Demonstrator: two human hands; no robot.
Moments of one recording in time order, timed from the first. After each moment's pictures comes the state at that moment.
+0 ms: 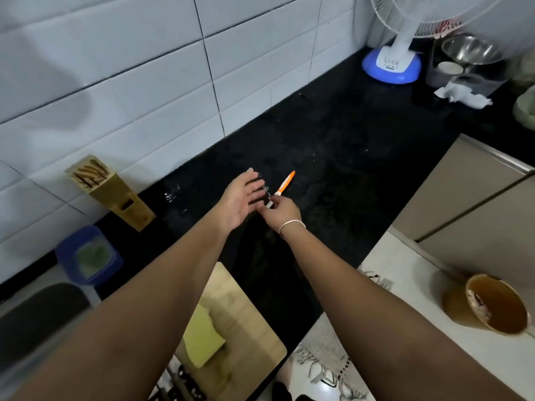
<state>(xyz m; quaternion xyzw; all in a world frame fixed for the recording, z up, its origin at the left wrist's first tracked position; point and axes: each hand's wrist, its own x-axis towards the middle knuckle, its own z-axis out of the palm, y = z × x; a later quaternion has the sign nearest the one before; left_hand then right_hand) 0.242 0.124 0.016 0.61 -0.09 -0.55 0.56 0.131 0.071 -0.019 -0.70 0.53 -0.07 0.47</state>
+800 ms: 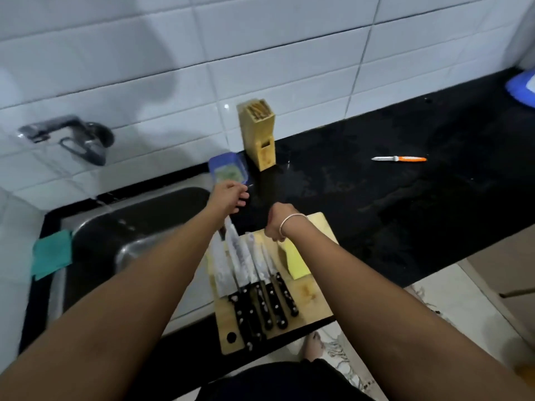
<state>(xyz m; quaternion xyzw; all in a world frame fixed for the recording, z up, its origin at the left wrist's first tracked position) 0.293 0.440 0.026 0.79 0.01 -0.28 0.54 0.201 0.326 0.013 -0.91 0.23 0.24 0.25</state>
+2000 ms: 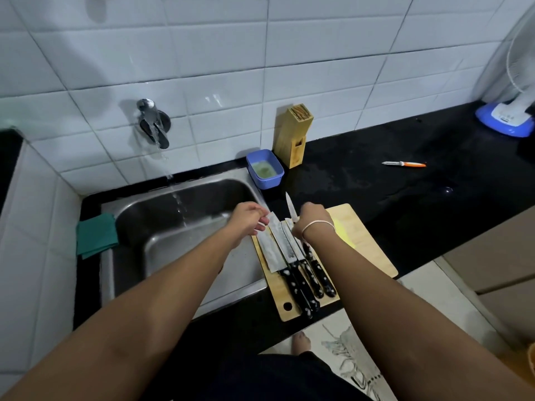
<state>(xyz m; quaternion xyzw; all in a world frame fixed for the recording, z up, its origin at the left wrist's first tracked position) 0.262 0.577 0.011 0.76 -0.08 -0.36 0.54 0.171 0.435 0.027 -0.91 0.37 0.10 0.15</state>
